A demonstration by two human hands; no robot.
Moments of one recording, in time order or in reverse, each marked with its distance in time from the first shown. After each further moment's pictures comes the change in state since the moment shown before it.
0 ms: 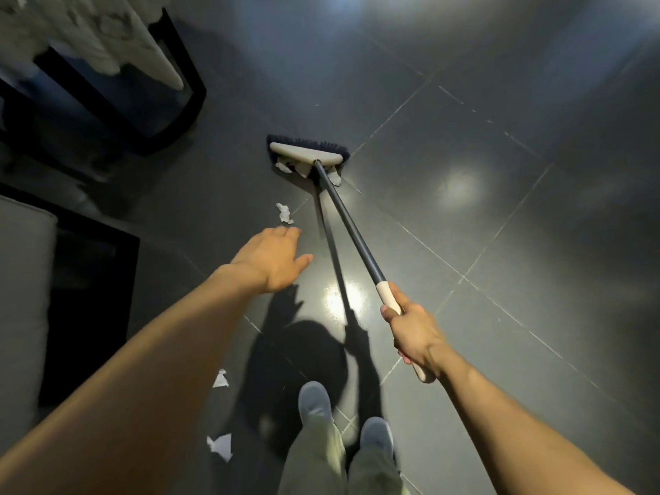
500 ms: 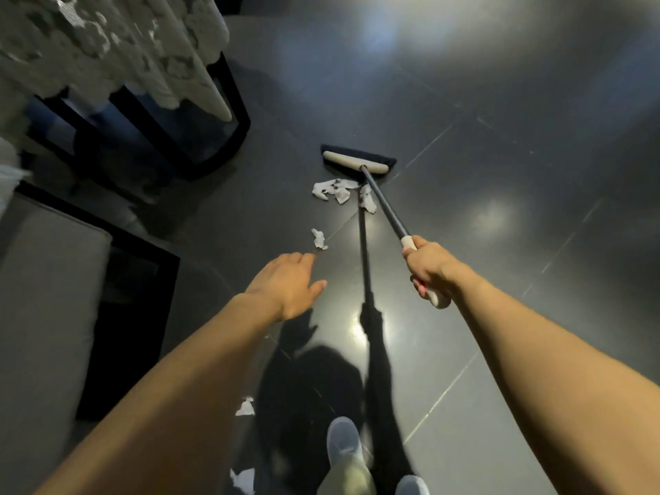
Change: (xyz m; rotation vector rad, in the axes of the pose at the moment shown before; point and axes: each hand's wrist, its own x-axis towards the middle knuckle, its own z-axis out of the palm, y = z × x) left_hand -0.006 -0.041 -0.005 0.011 0.013 -0.060; right_hand 0.071 -0.134 -0.009 0.071 -0.017 -0.028
